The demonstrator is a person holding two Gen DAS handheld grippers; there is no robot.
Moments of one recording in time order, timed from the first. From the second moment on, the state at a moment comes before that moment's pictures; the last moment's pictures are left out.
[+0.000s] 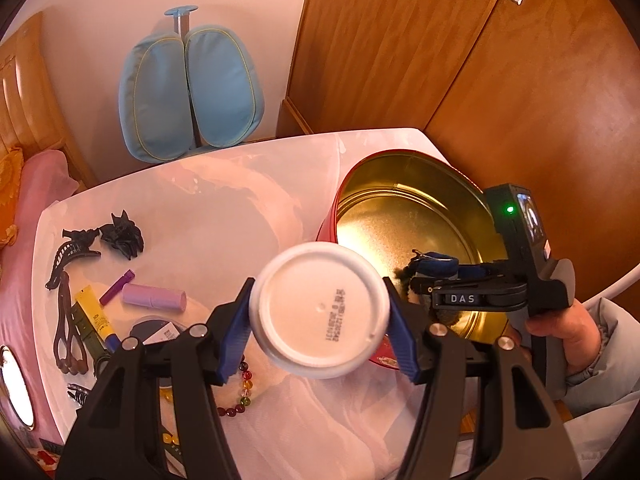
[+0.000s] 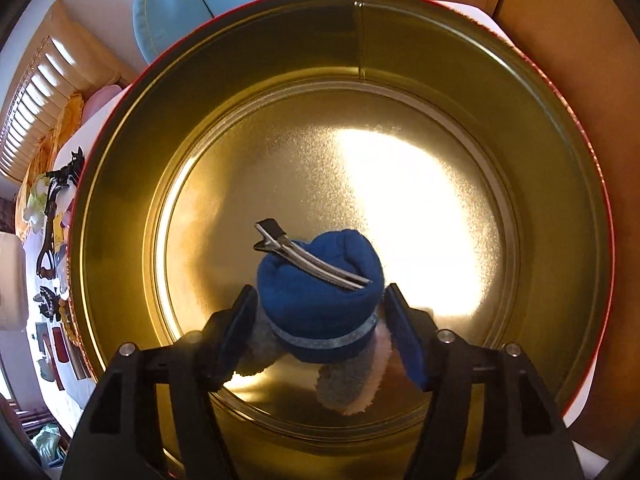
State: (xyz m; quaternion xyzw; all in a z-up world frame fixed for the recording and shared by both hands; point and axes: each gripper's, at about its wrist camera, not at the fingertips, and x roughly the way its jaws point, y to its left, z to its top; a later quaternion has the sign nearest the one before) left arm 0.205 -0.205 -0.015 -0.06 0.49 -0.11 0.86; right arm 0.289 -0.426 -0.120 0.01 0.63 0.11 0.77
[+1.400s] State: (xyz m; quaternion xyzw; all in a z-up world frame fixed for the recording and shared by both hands) left arm 0.354 -0.366 -0.089 0.10 0.58 -0.22 0.78; right arm 0.198 -0.493 -0.041 0.05 0.42 0.10 0.90
